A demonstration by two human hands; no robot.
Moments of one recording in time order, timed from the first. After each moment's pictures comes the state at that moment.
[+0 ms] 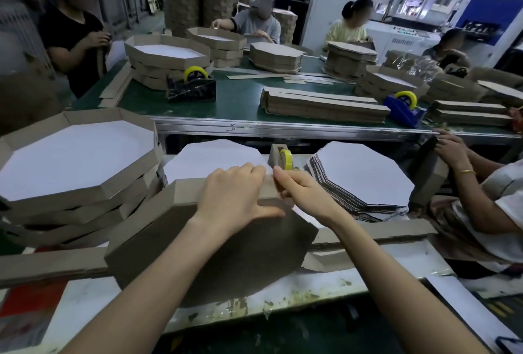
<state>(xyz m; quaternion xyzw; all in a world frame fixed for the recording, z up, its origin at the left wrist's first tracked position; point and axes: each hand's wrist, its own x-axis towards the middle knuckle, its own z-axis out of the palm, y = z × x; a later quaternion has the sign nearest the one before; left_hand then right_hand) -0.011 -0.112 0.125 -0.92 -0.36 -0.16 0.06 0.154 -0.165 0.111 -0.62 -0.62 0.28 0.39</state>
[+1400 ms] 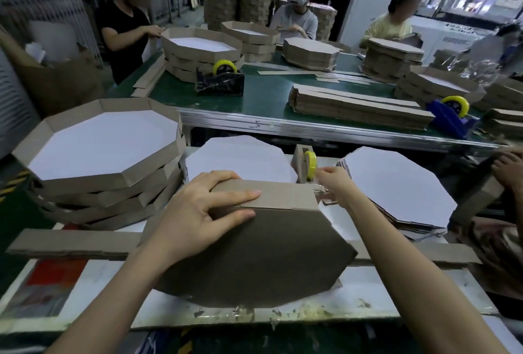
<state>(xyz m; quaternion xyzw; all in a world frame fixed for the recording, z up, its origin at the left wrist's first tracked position) -0.079 -0.102 0.089 -0.85 -0.29 -0.37 -0.22 0.247 -0.083 0.060 -0.79 -0.35 0.33 0.38</state>
